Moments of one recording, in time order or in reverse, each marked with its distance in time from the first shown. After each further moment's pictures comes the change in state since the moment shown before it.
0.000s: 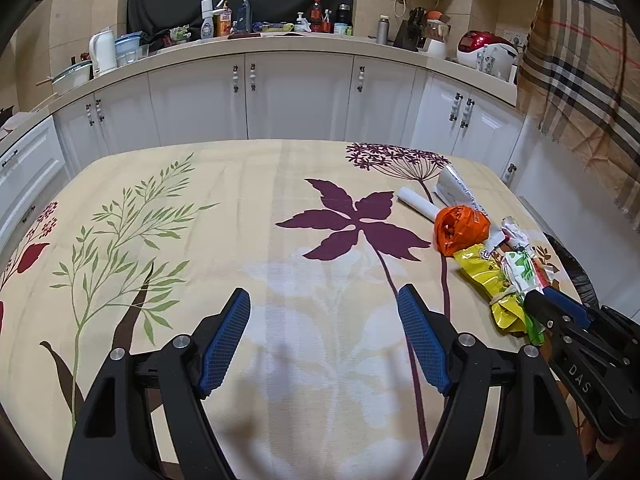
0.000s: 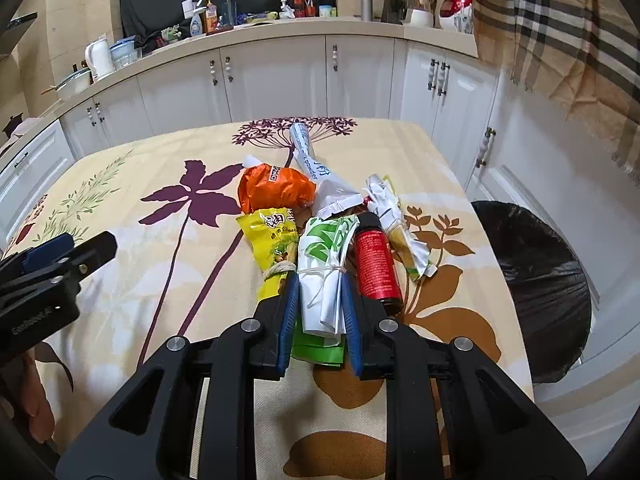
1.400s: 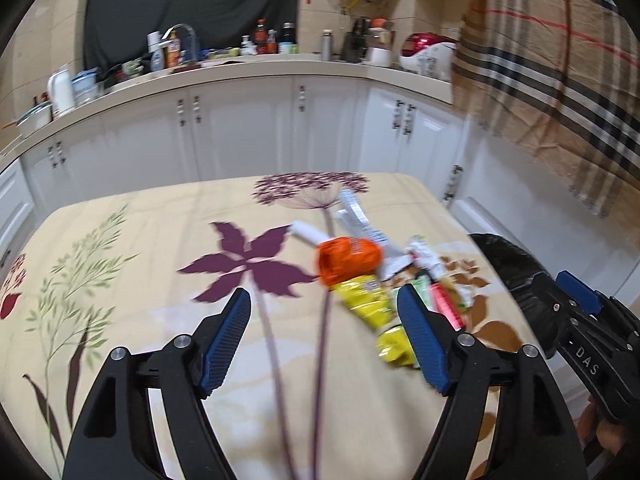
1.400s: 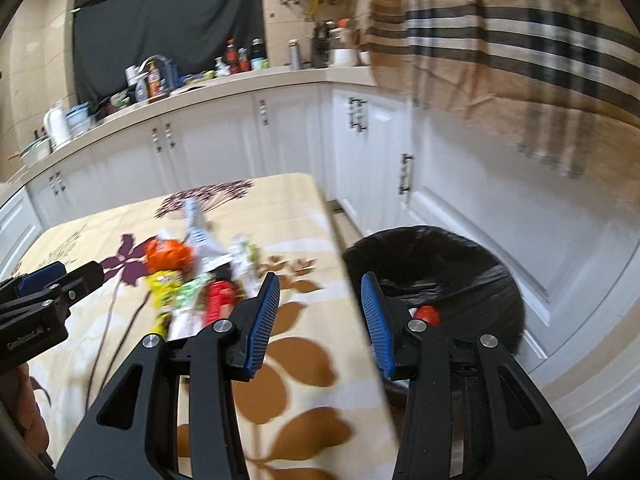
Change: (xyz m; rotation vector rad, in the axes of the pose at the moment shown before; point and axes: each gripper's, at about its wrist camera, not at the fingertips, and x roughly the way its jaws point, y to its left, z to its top) left arm -0.012 -0.079 0.017 0.099 -0.062 -0.090; right arm -0.045 -0.087 -0.001 0.144 -0.173 -0.118
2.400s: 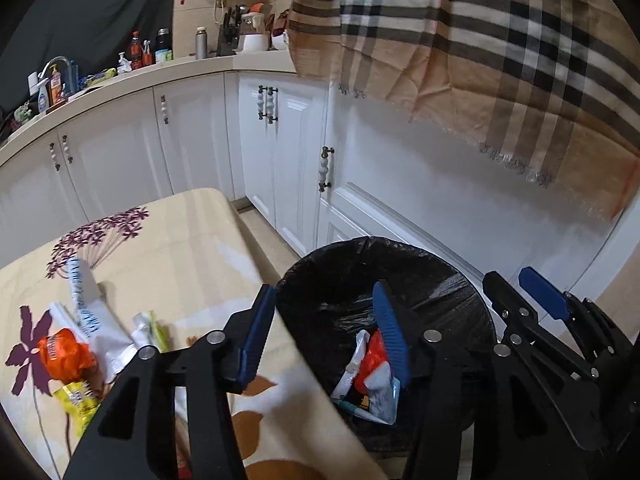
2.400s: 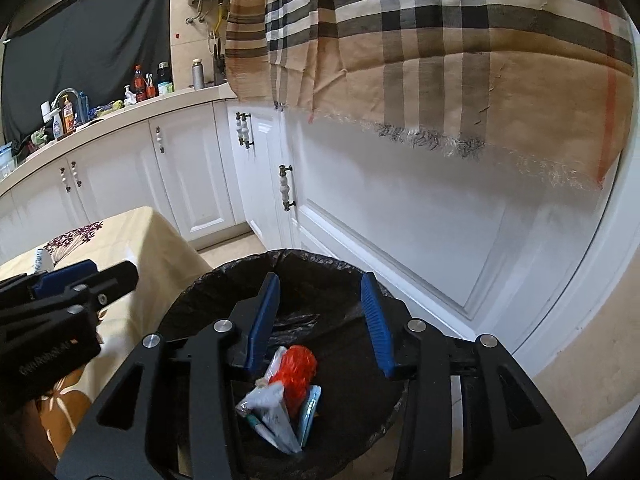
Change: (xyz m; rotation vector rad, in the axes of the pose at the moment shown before) left arm 0.087 -0.194 0.033 0.212 0.024 -0.276; right arm 0.042 -0.151 0.004 0.148 -0.069 -0.261
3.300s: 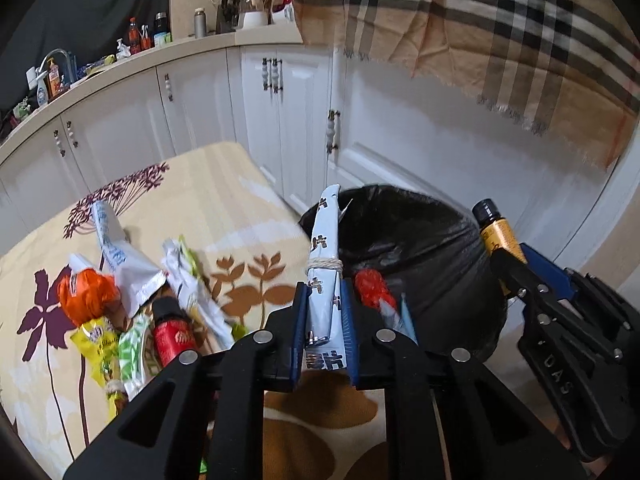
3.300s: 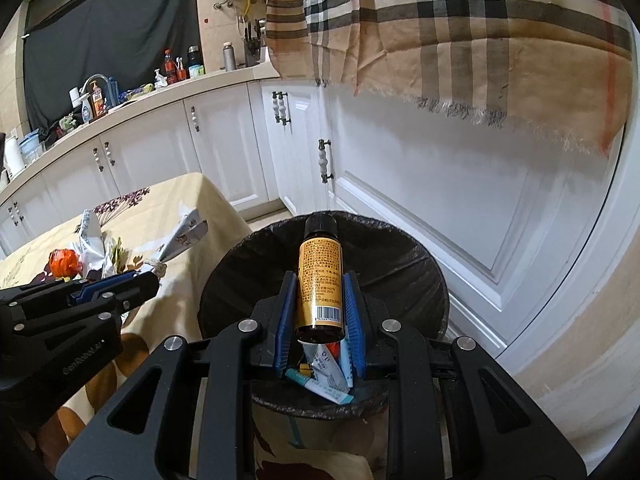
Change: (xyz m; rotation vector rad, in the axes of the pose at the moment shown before) left arm -0.016 0.011 -0.037 0.031 0.091 0.006; right arm -0.031 0.021 -0.024 -0.022 0.064 0.107
